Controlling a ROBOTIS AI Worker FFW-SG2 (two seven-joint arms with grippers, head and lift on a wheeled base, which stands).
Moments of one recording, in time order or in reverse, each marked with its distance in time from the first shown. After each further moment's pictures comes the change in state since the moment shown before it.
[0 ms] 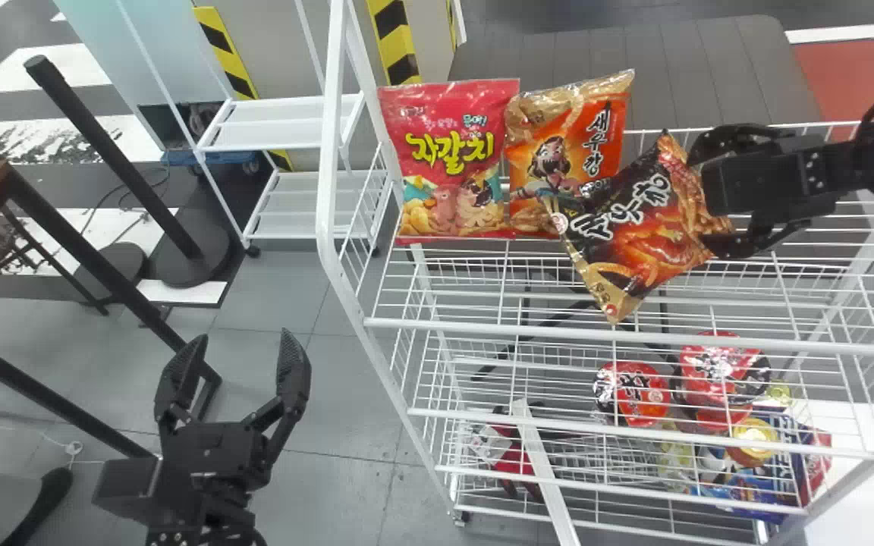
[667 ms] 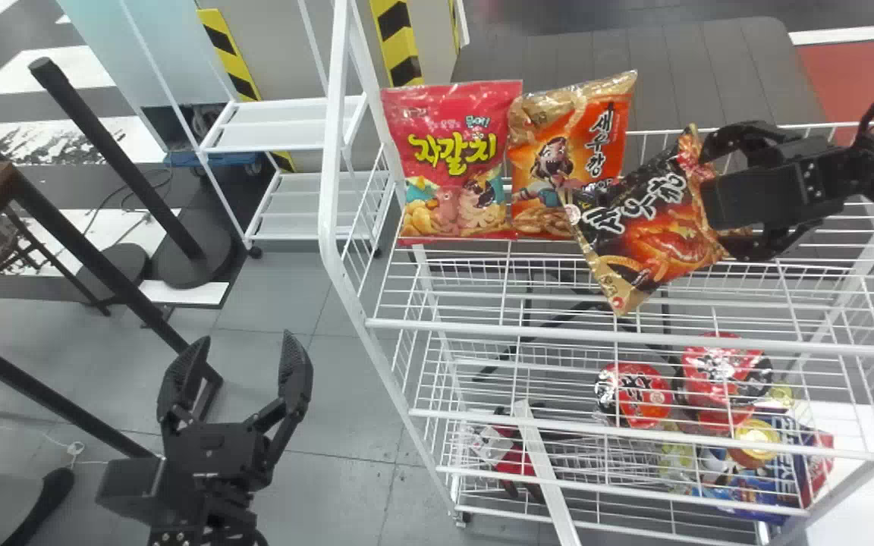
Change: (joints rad) left arm -0.007 -0.001 -0.001 0.009 0.000 0.000 0.000; right arm -0.018 0.004 0.014 0.038 0.099 0.016 -0.028
